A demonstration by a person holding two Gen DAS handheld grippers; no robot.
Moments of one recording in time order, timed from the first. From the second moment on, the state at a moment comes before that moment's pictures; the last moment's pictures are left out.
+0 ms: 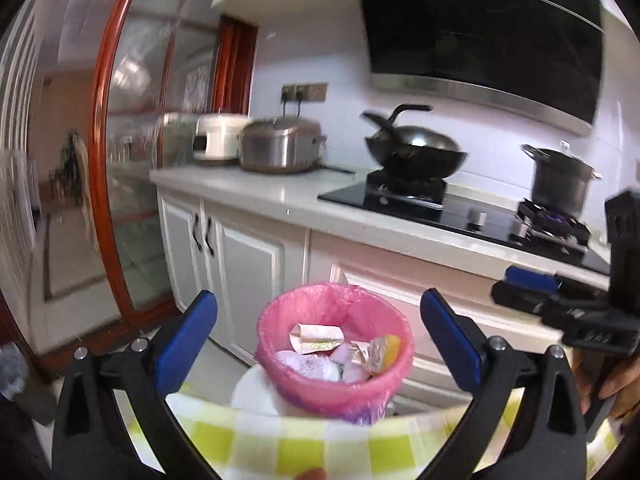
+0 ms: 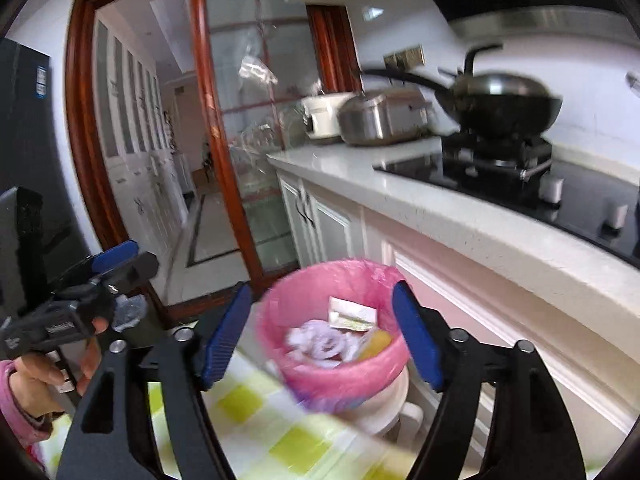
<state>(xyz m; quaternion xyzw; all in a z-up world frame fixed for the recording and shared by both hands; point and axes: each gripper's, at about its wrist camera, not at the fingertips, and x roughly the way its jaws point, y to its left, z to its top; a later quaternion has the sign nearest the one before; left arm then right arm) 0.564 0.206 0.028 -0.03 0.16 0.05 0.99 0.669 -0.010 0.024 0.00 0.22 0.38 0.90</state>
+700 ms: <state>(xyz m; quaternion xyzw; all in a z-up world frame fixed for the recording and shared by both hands) 0.331 0.134 0.058 -0.01 0.15 0.09 0.99 0.413 -0.099 0.063 0.02 0.22 0.31 0.92</state>
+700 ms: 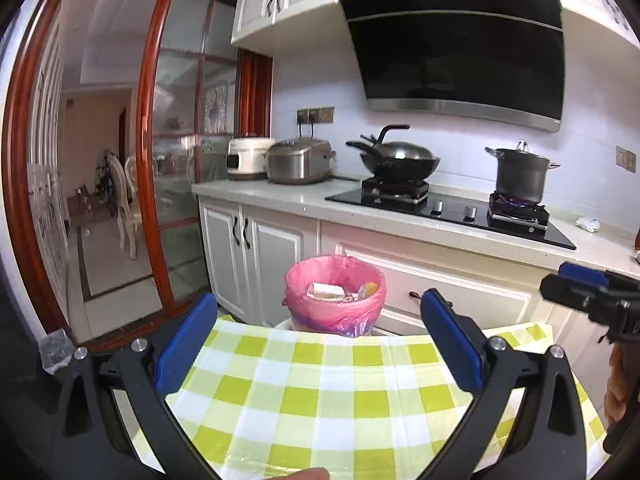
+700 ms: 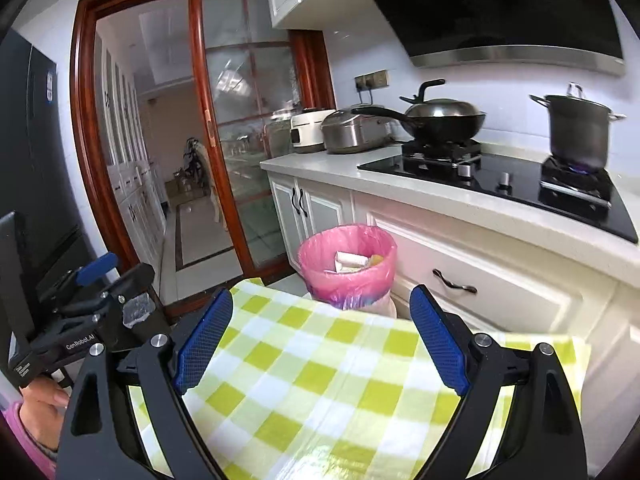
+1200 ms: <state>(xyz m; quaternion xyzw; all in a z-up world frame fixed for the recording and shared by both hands) 0.284 0.104 0.054 -0.03 0.17 0.05 0.98 0.363 -0.117 0.070 0.00 0.20 0.31 0.93</state>
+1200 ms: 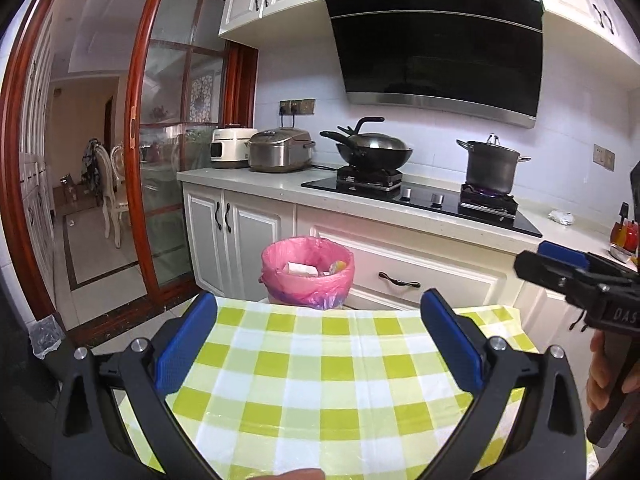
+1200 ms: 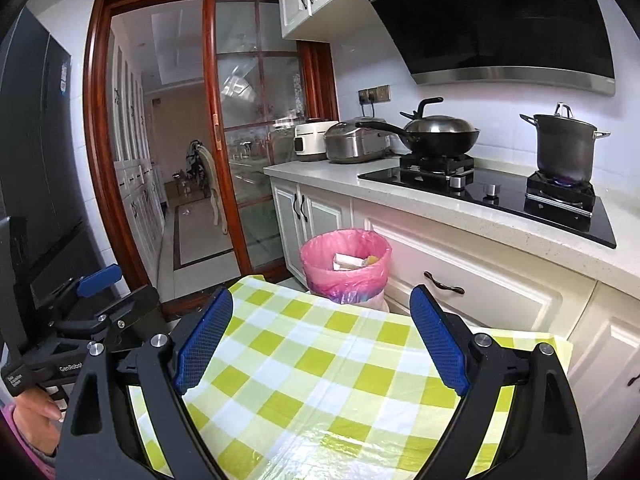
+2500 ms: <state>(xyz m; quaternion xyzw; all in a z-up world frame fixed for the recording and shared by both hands) 0.291 0.100 0.054 -0.02 0.17 0.06 0.98 0.364 -0.112 0.053 0.00 0.21 0.32 0.93</state>
